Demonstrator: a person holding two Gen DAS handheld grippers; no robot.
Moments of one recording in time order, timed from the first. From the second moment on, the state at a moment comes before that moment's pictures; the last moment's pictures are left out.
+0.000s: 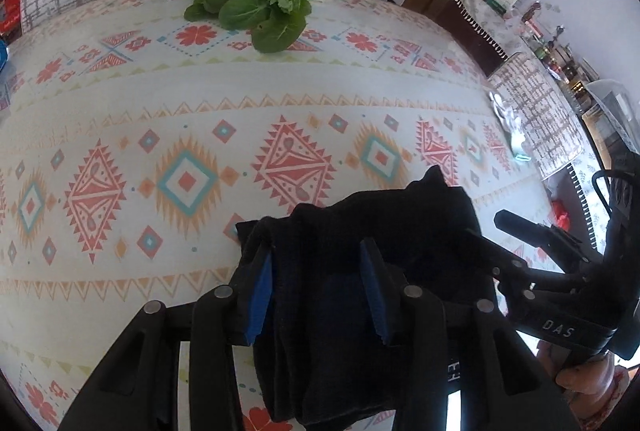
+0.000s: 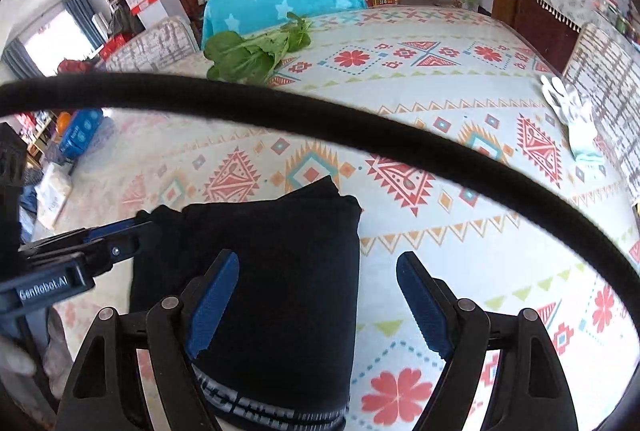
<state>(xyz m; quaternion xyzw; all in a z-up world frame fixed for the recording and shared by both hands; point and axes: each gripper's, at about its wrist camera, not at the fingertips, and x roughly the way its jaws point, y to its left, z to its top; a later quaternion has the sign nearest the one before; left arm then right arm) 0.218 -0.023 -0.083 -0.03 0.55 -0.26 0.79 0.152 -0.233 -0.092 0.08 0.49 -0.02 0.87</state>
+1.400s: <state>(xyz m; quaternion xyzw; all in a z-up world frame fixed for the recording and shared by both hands) 0.127 0.043 -0.086 -0.08 0.55 -0.20 0.81 0.057 -0.220 -0.083 0.01 0.46 -0.10 0.88</state>
